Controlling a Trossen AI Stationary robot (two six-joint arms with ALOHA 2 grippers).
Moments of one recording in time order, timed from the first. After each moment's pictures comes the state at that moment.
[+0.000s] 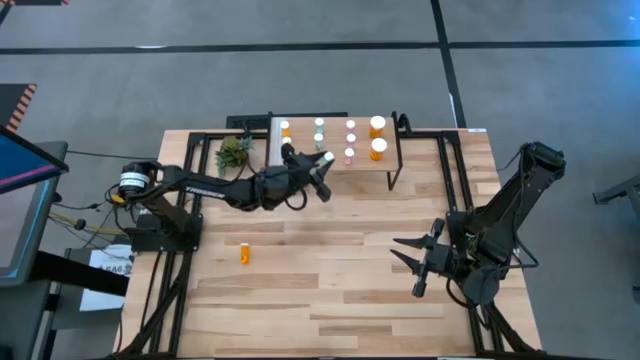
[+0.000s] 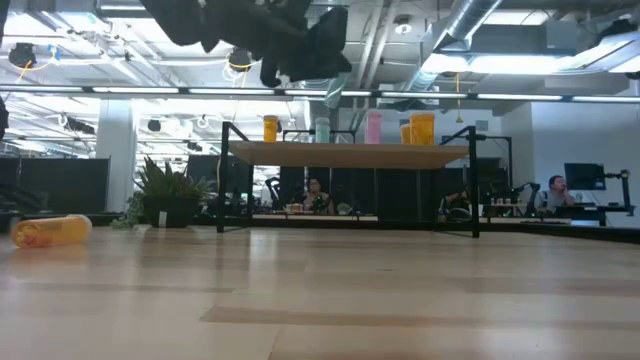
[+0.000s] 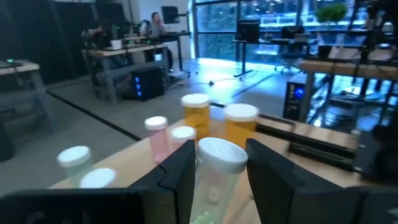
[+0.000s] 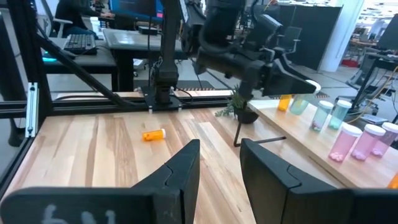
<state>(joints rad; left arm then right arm) 0.07 1.62 0.94 0.65 -0.61 0.00 0.94 1.14 0.76 0.00 1.31 0.30</state>
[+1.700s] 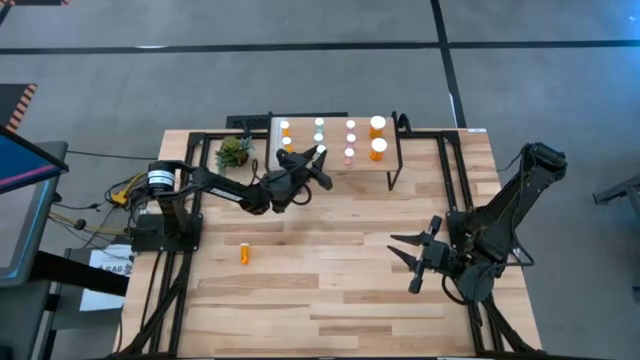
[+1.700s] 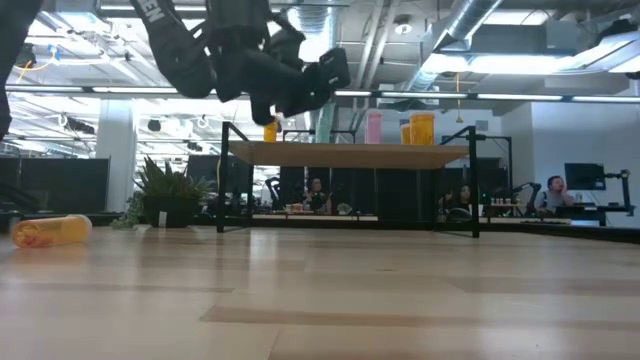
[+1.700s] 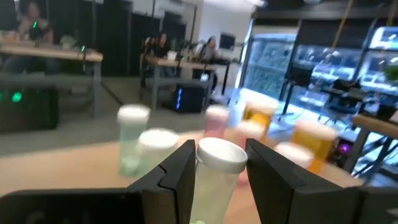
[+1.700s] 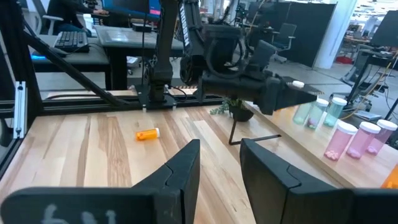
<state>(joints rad) 0.12 1.82 0.87 1.08 -0.80 -0.10 0.90 1.14 0.76 0.00 1.29 0.31</state>
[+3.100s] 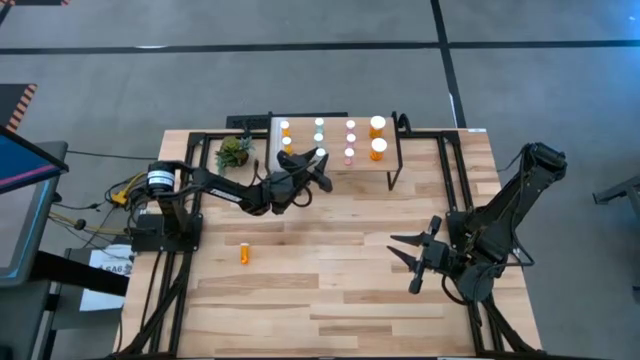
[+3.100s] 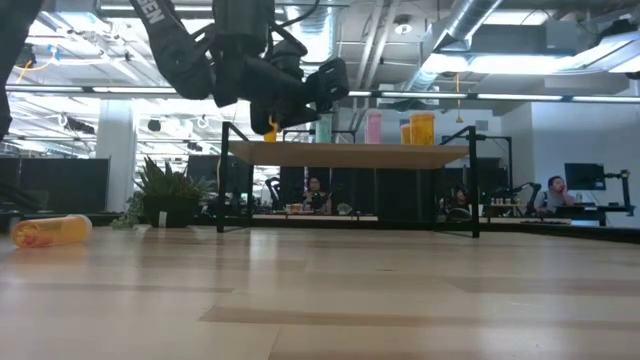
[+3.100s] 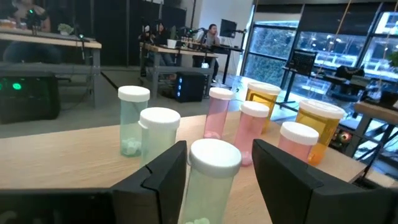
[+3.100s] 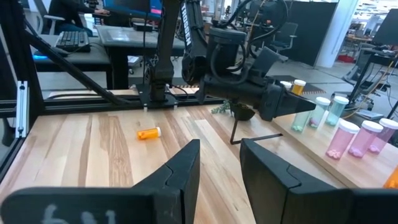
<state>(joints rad) 0.12 1.82 0.86 1.00 -0.79 -0.17 0.90 1.14 0.76 -0.01 1.28 0.32</state>
